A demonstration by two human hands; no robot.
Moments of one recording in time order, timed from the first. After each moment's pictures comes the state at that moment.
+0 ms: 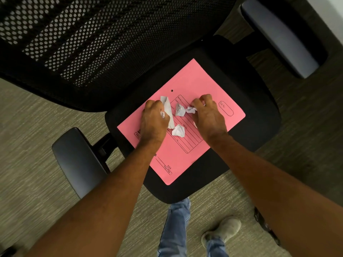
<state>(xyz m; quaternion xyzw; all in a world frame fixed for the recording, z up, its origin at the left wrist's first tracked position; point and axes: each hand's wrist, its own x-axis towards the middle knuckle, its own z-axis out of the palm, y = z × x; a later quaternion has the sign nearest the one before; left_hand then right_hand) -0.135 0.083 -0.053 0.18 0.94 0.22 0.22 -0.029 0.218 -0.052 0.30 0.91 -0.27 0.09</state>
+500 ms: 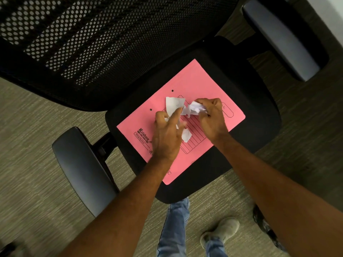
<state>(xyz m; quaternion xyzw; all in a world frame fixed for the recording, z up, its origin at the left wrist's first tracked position) -0.082 0.079 -0.053 0.24 0.92 0.24 0.20 -0.025 0.229 -0.061 0.42 0.75 -0.52 0.00</state>
